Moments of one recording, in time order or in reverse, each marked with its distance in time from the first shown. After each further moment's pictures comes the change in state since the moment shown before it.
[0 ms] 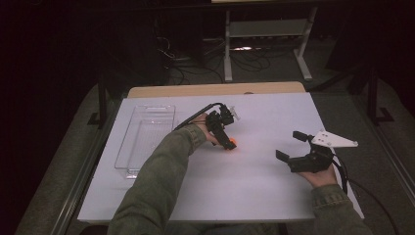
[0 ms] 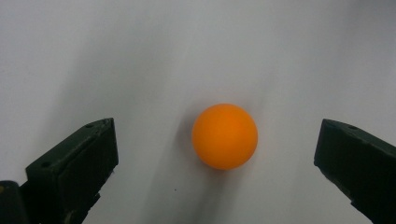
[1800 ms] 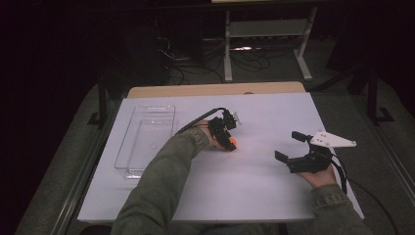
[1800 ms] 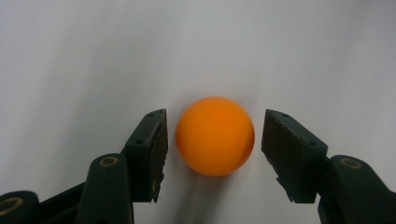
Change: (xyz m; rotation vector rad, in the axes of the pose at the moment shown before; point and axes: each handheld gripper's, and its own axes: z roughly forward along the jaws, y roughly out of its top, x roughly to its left) left arm -0.003 -0.002 0.019 0.055 -0.032 0.018; right arm 0.001 0.000 0.002 0.011 0.011 -0.007
